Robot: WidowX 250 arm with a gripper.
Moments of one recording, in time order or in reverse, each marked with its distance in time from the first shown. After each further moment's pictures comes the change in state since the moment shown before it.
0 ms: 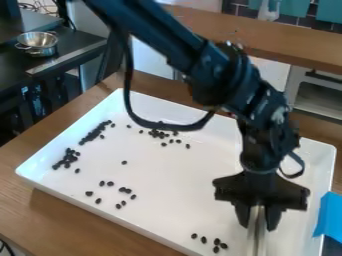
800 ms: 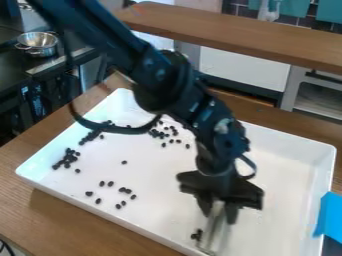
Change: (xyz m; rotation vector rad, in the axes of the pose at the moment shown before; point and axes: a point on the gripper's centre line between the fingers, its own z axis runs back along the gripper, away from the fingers) arm 0.005 0.067 0.002 0.074 -0.072 -0.097
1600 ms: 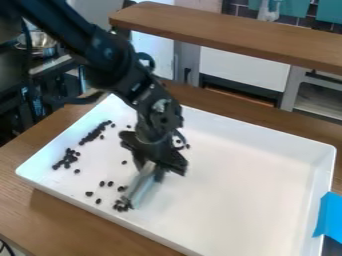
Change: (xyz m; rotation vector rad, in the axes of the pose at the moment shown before) arm 0.030 0.114 -0.001 0.255 -0.038 -0.136
